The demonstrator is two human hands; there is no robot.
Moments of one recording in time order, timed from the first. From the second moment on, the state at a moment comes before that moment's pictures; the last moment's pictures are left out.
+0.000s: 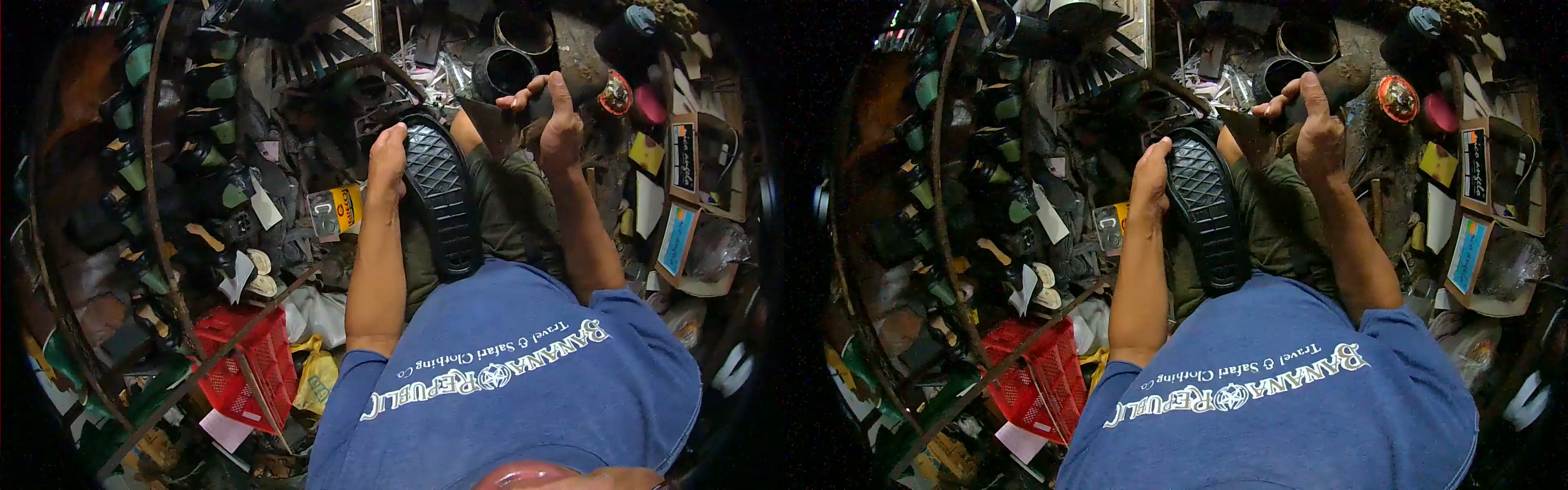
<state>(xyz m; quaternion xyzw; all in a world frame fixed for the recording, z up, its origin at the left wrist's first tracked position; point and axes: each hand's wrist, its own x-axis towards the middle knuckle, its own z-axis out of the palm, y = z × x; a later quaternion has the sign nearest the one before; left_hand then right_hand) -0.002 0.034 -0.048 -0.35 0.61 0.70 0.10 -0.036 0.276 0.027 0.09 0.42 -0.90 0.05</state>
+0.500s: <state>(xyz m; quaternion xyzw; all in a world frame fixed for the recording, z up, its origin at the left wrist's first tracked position) -0.006 0.040 -0.032 -0.36 0.56 0.74 0.09 -0.019 0.264 0.034 0.06 0.50 -0.86 0.06</state>
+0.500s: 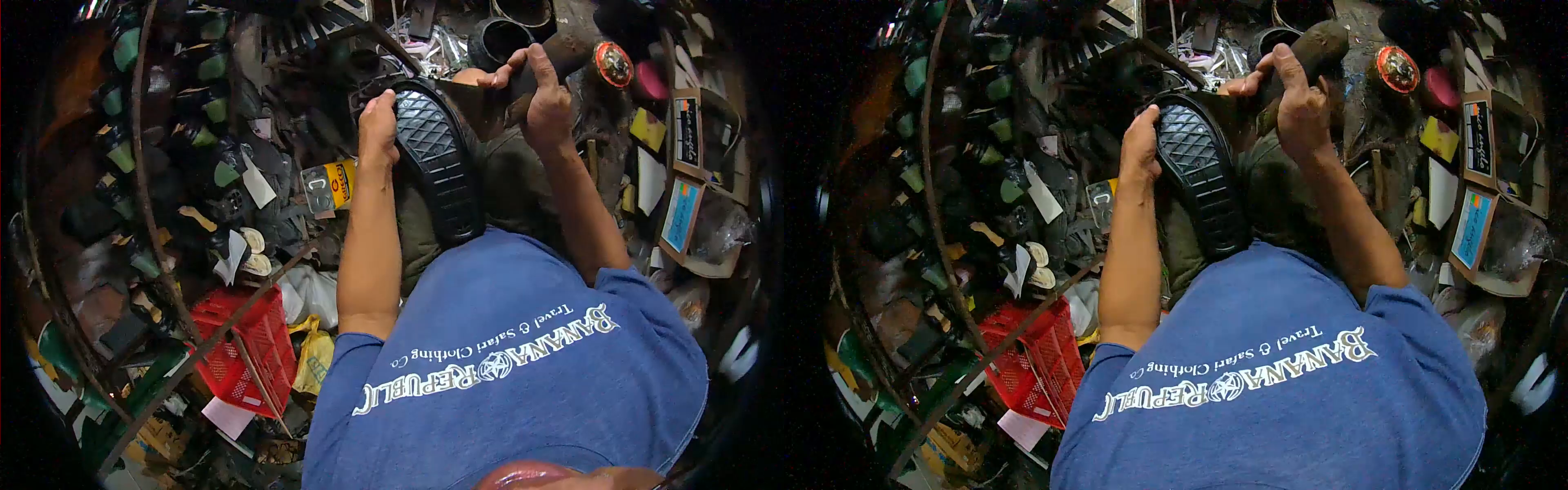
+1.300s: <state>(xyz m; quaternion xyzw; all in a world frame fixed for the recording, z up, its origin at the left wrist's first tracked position) -0.019 0.062 0.035 -0.18 0.62 0.72 0.26 -0.019 0.305 0.072 -0.05 0.67 -0.72 -0.17</state>
